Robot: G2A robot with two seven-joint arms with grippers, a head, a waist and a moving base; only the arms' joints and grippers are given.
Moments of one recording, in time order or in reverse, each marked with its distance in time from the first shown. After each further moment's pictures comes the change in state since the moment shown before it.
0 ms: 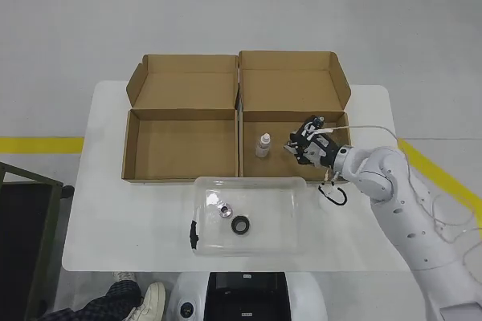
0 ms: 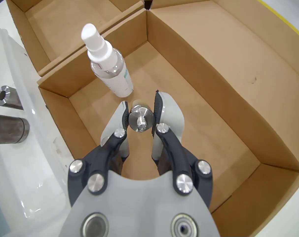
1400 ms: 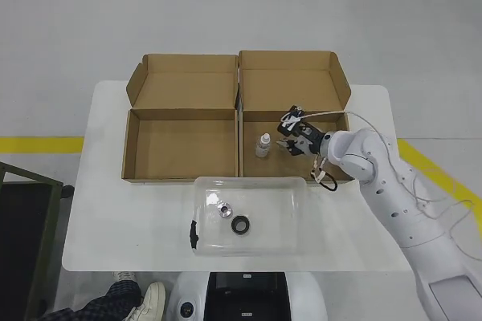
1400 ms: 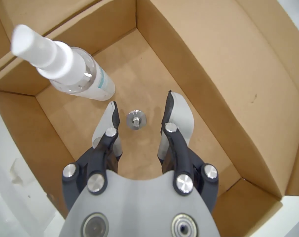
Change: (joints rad) left arm 0.000 0.000 0.000 0.000 0.000 0.000 0.000; right arm 0.145 -0.038 -0.113 0.058 -0.093 0.042 0.089
